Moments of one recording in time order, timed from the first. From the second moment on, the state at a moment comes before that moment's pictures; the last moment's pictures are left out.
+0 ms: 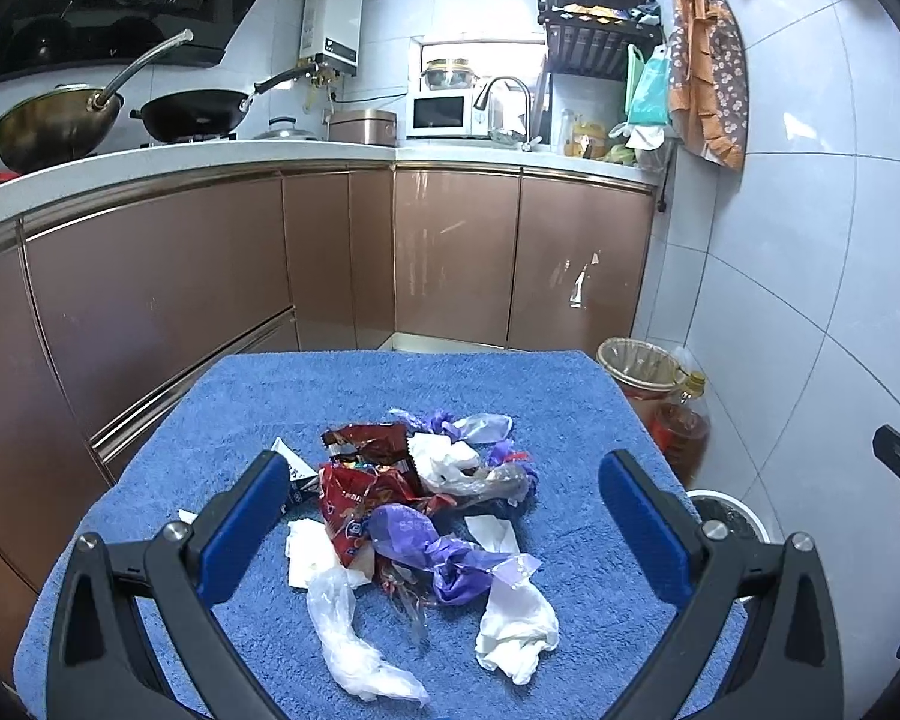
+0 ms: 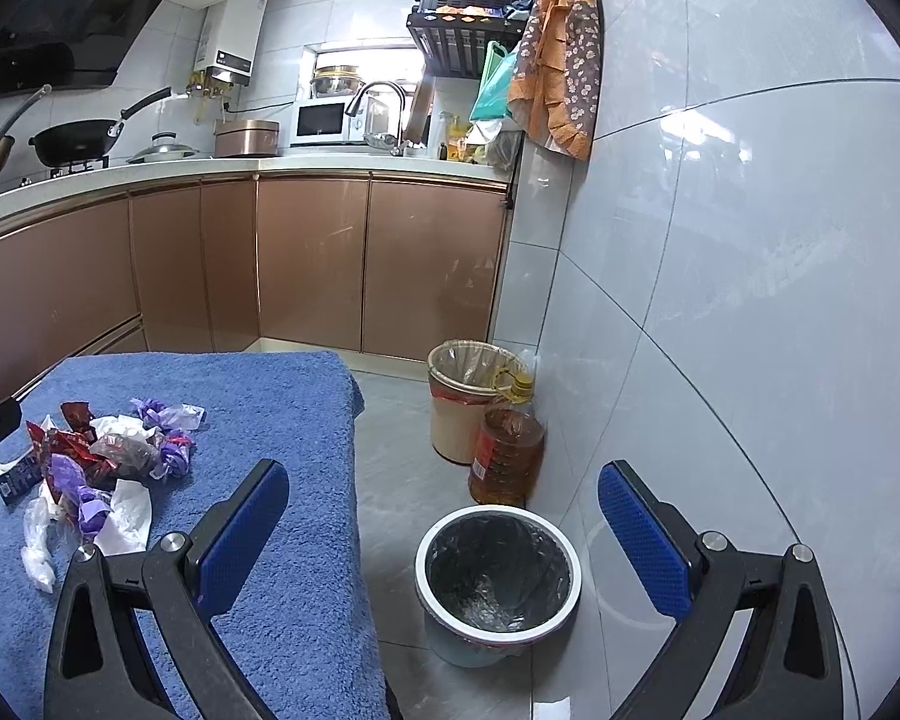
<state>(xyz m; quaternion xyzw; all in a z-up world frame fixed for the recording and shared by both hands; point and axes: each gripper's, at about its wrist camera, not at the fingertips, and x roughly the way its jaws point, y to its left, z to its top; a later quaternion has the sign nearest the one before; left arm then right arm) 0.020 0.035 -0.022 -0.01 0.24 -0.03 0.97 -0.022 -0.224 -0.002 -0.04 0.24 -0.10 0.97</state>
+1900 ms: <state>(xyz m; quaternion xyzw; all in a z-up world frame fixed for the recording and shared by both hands) 0.011 0.101 -0.097 -0.07 0.41 -0.08 0.91 0.041 -0.127 -0.100 0.00 0.42 0.31 0.85</state>
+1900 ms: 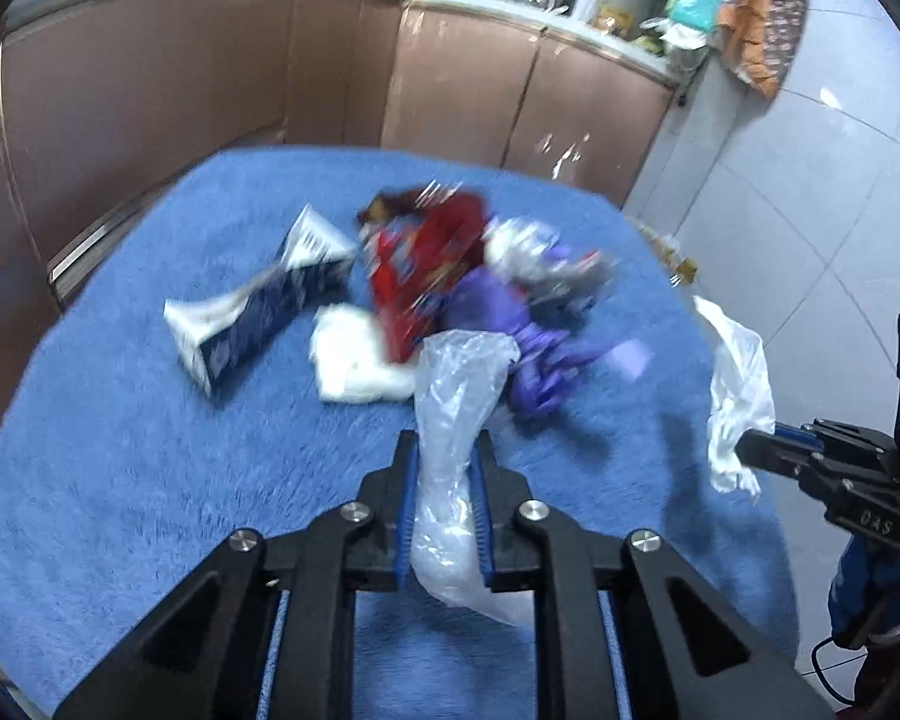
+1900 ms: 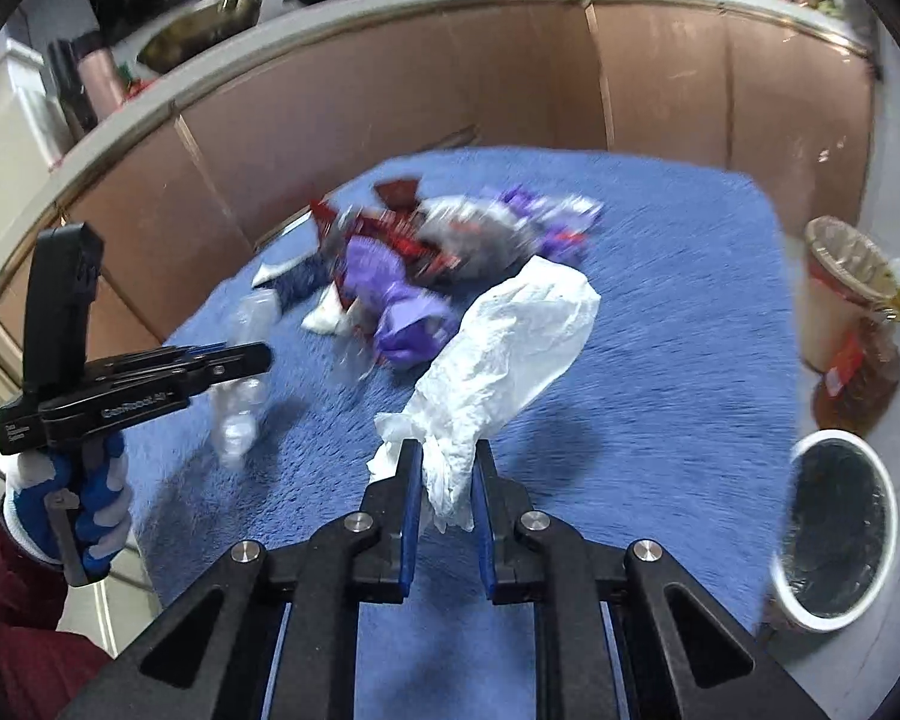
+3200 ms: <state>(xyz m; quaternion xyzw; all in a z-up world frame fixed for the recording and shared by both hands) 0.240 -0.322 -0.146 0.03 0.46 -0.32 0.83 0.142 -0.419 -0.218 0.08 0.50 -0.09 0.86</state>
